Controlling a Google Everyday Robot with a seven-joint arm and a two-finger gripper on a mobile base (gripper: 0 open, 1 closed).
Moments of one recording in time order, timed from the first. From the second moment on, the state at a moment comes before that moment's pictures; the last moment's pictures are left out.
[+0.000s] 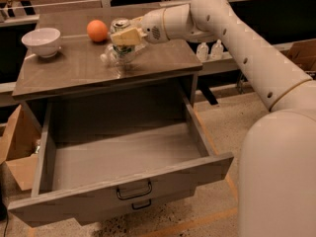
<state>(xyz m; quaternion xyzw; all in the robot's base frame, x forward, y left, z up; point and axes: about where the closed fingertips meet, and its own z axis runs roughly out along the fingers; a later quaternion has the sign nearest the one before) 0.738 0.102 0.944 -0.48 0.63 0.37 0.48</state>
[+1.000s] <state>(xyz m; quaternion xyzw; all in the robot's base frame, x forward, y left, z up) 0.724 0.126 0.921 -0.50 0.61 0.37 0.49</state>
